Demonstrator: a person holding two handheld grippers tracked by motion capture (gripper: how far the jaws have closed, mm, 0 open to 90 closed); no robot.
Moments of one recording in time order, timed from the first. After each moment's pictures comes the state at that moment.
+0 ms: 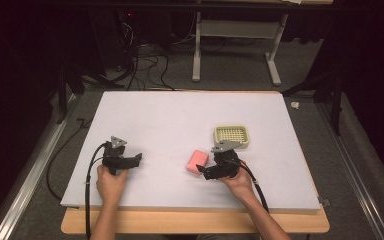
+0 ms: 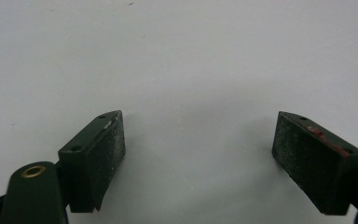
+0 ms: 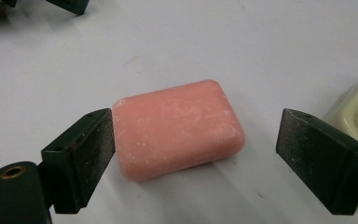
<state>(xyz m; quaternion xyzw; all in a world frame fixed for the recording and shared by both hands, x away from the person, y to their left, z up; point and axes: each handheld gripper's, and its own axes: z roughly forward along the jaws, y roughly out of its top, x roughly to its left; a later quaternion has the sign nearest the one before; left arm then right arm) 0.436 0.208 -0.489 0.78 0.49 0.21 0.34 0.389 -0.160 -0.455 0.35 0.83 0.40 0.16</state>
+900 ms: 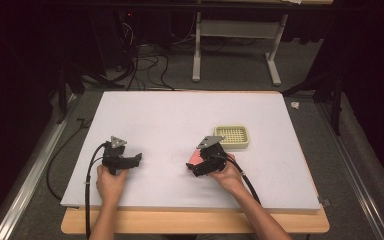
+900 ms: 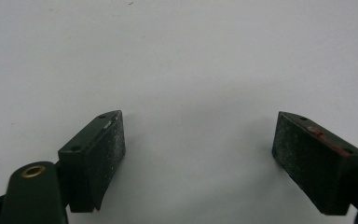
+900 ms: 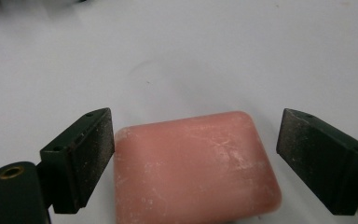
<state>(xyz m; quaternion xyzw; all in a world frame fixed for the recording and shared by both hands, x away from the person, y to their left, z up) 0.436 0.208 -0.489 0.78 0.49 0.21 0.34 0.414 -0.128 -0.461 0.31 0.86 0.36 0.15</state>
